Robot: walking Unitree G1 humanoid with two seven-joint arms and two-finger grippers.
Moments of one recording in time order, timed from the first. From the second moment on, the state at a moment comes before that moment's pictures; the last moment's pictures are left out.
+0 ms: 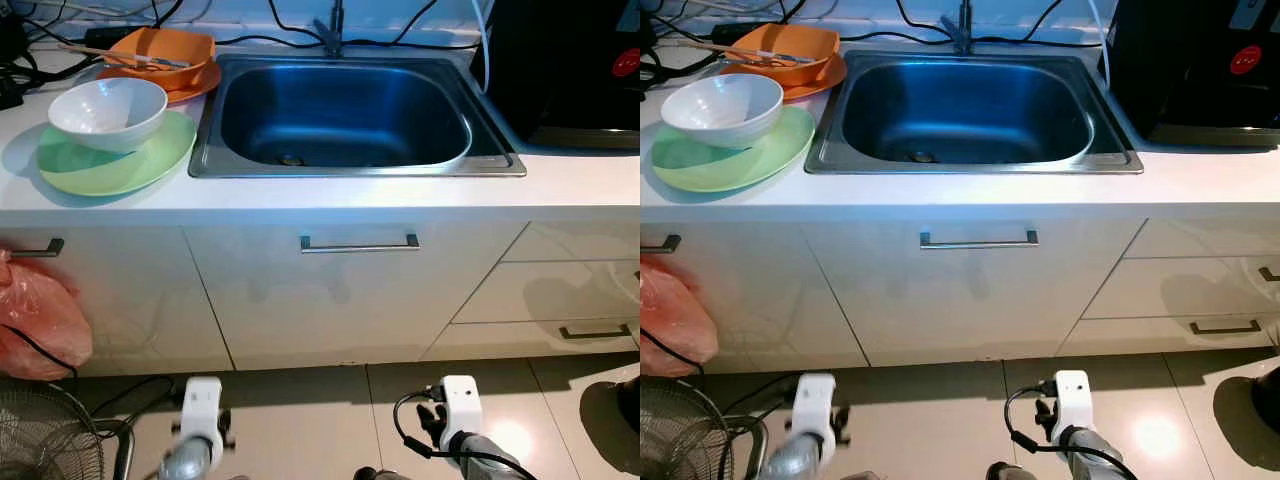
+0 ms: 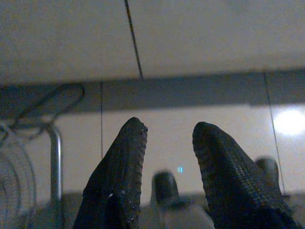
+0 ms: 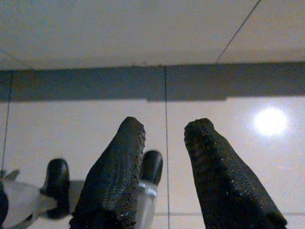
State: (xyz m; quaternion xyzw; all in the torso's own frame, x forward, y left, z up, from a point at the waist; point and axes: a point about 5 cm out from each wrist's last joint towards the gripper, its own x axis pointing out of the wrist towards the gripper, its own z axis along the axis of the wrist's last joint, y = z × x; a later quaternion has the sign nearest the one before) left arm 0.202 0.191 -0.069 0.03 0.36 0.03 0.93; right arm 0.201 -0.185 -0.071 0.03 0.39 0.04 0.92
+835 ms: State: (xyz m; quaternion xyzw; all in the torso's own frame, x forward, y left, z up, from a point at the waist) left arm 0.253 0.189 0.045 0.10 -0.03 0.04 0.99; right arm 0.217 -0.199 -0.041 -0.03 0.20 -0.03 0.98
